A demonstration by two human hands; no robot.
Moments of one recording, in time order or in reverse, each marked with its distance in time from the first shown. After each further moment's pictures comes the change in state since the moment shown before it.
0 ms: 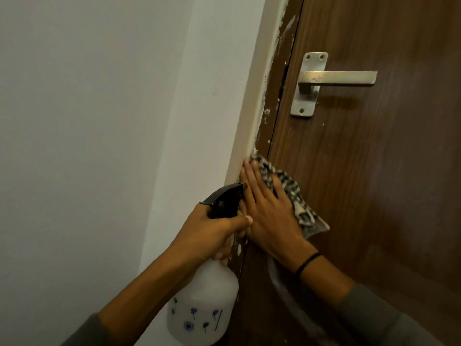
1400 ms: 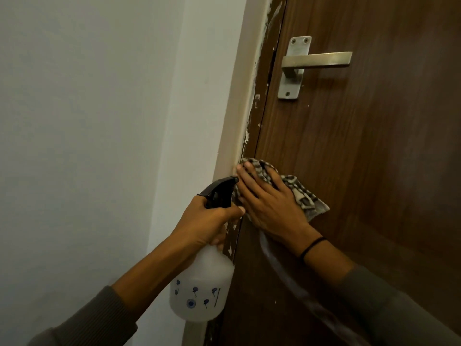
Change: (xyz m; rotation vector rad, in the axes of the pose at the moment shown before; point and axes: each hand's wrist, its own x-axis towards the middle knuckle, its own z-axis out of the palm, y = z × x) left_hand -0.028 -0.002 0.024 0.014 0.124 -0.083; right_hand -0.034 0.023 0.000 0.022 -0.050 -0.207
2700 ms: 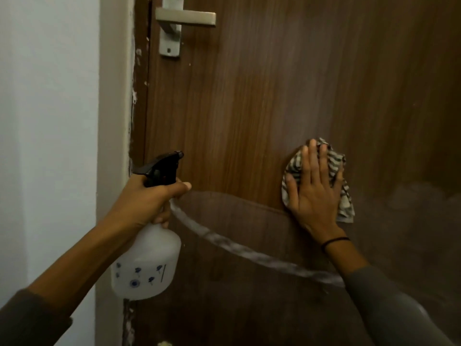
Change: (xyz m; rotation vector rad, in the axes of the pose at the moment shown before) left_hand -0.047 0.007 0.065 -0.055 -0.228 0.039; right_hand -0.254 0.103 -0.094 -0.198 0.033 0.795
